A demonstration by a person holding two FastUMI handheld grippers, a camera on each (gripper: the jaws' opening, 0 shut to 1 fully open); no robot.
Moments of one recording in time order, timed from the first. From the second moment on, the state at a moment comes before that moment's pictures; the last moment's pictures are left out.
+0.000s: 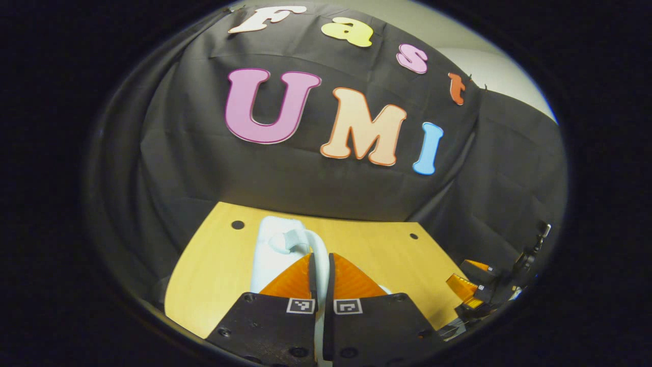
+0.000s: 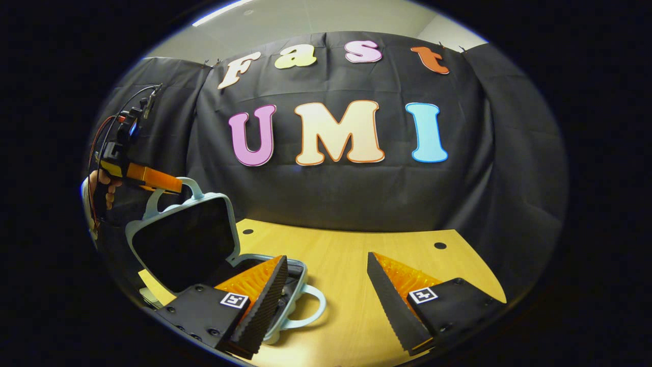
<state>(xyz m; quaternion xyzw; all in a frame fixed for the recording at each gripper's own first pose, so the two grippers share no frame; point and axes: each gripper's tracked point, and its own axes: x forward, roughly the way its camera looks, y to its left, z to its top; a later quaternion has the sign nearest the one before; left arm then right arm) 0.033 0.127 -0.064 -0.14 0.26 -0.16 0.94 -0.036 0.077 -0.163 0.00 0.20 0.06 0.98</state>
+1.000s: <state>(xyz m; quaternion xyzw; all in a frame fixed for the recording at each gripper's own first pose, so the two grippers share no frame) -0.008 -0.094 -0.208 -0.08 0.37 -0.25 0.89 -0.085 -0.078 -0.177 0.00 0.22 -0.03 0.98</state>
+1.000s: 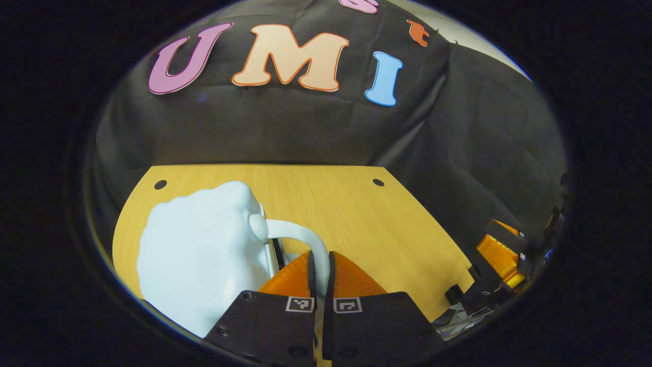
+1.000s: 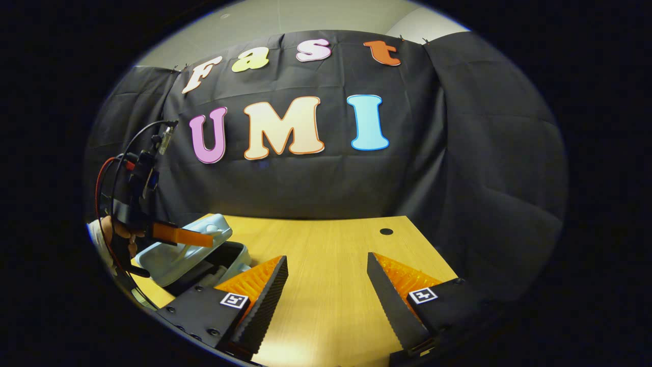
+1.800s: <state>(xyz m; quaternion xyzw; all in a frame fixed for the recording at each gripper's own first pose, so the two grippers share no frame) -0.015 -0.137 -0.153 0.03 0.17 -0.18 0.97 -0.068 -0.106 -0.124 0.02 0.15 -0.01 0.99</state>
